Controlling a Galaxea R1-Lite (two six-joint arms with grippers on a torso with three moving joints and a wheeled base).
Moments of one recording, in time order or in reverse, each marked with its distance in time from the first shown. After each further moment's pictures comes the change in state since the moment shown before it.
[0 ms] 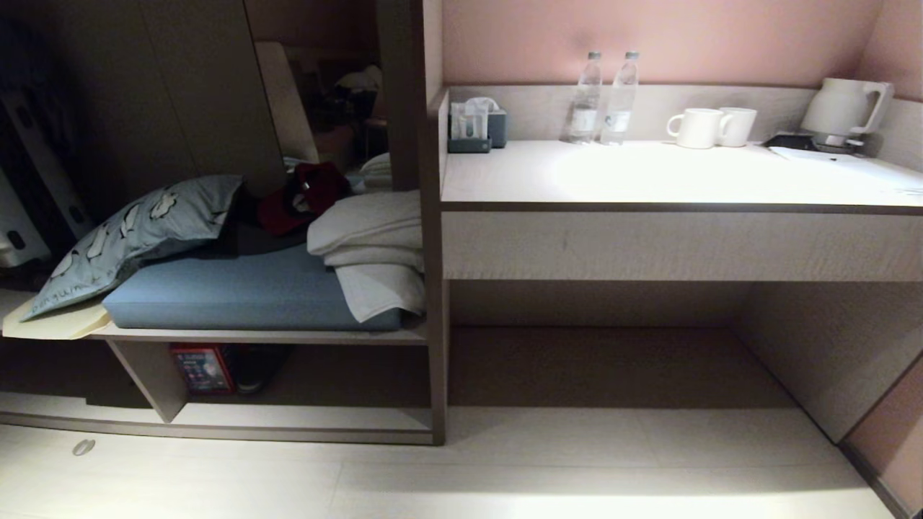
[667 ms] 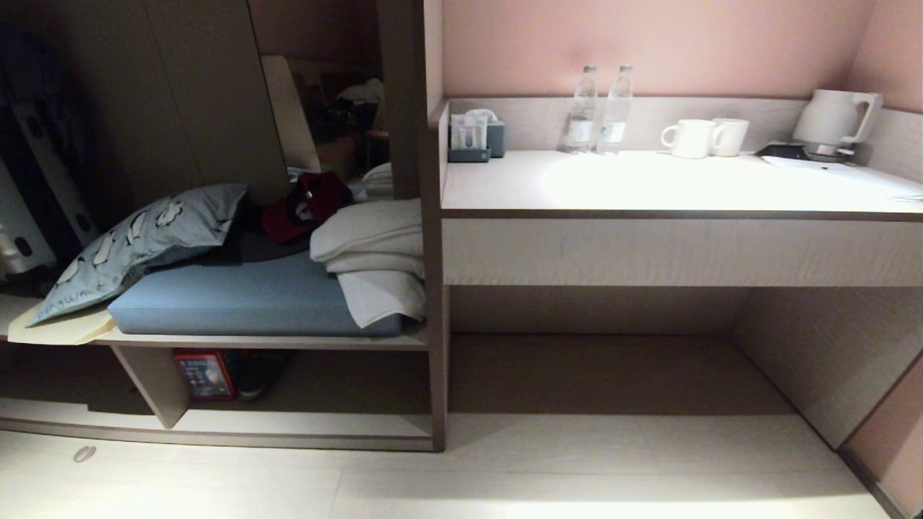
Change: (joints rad) left arm 0.000 0.000 0.005 -0.016 0.002 -0.031; right arm 0.000 0.000 0.000 0.000 0.000 0.000
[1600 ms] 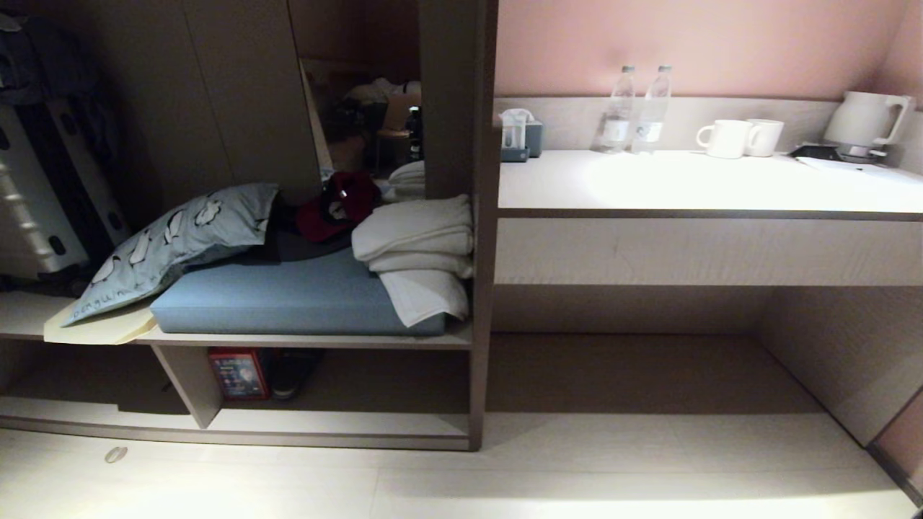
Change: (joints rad) left arm 0.000 0.000 0.000 -0.002 0.000 -0.032; right arm 0.000 0.000 0.000 0.000 0.000 0.000
